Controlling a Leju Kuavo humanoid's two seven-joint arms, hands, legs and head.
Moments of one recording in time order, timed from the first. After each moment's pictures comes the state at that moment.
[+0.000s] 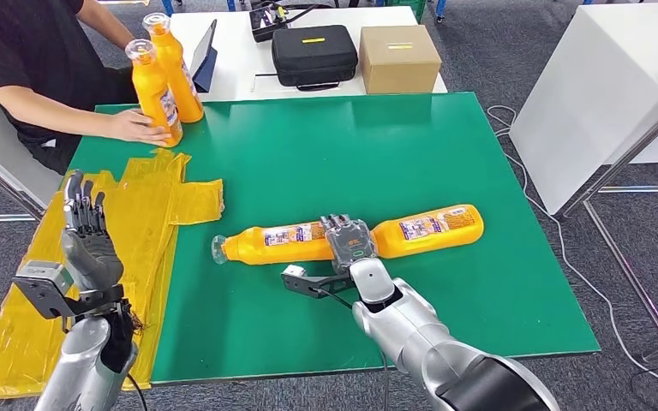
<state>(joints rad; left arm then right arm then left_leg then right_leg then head) -0.31 0.01 -0.17 -1.22 0.18 0.26 -0.69 -0.64 0.19 0.53 -0.47 1.40 -0.28 0.22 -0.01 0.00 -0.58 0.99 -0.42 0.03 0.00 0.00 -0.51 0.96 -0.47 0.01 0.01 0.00</state>
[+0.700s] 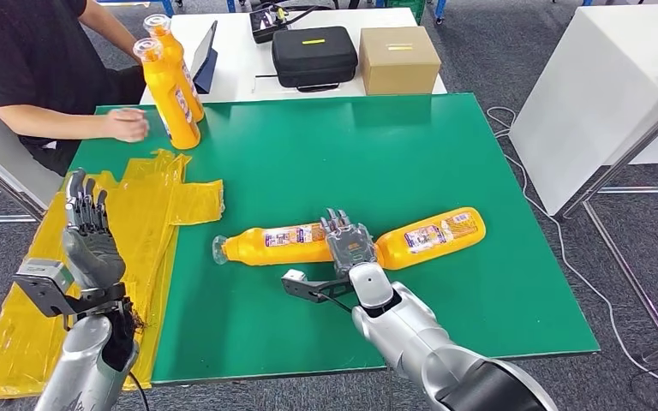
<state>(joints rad) -0.32 0.00 -0.18 -1.22 0.19 0.26 -0.69 -0.62 0.19 0.53 -0.47 1.43 -0.27 0.24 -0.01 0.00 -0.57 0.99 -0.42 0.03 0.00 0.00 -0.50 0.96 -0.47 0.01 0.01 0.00</state>
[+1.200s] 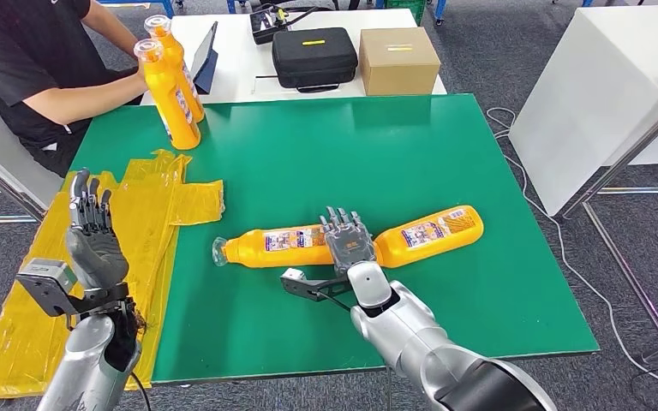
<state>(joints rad) -0.32 0.00 -0.19 -1.22 0.19 0.25 -0.69 -0.62 0.19 0.52 -0.48 1.46 -0.27 0.25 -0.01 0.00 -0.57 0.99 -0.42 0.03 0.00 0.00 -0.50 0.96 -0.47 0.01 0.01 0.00</state>
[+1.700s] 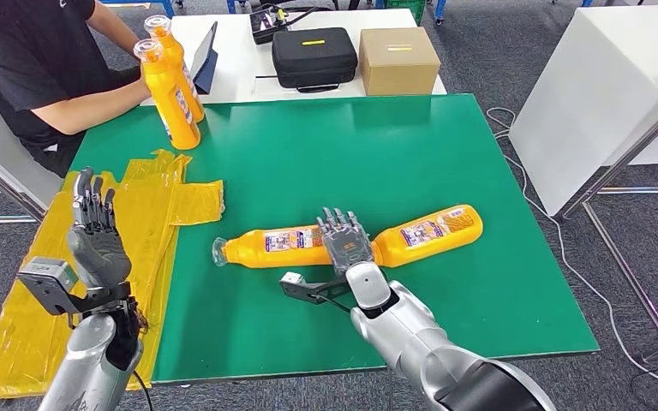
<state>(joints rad) -0.32 -0.01 -0.19 -1.22 0.20 0.24 -0.69 -0.62 0.20 0.51 -0.48 1.51 -0.27 0.22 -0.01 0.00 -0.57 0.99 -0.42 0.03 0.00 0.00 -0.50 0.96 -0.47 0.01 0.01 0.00</state>
